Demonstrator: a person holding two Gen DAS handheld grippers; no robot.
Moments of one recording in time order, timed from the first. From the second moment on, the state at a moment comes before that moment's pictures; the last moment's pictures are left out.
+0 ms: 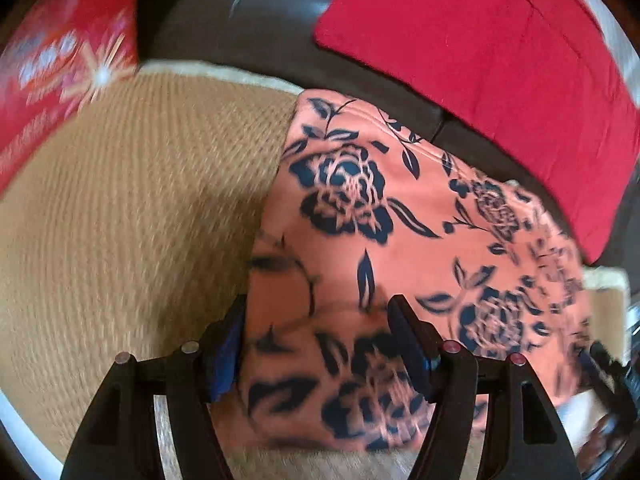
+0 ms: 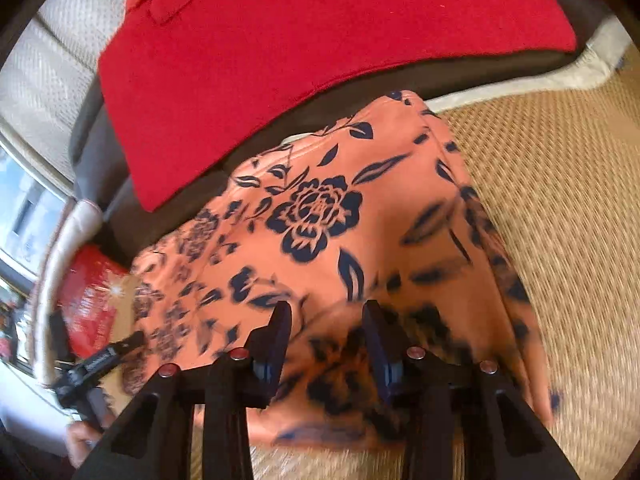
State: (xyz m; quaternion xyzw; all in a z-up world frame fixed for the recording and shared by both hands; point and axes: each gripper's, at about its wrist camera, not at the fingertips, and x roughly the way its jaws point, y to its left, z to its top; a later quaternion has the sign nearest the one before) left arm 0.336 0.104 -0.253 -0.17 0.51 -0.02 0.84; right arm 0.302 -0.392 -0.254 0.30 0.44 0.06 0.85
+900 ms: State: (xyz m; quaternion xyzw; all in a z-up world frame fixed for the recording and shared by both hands) left arm 0.293 0.110 -0.262 -0.35 0.46 -0.03 0.82; right arm 0.268 -0.433 -0.295 0.48 0.37 -0.04 0.79
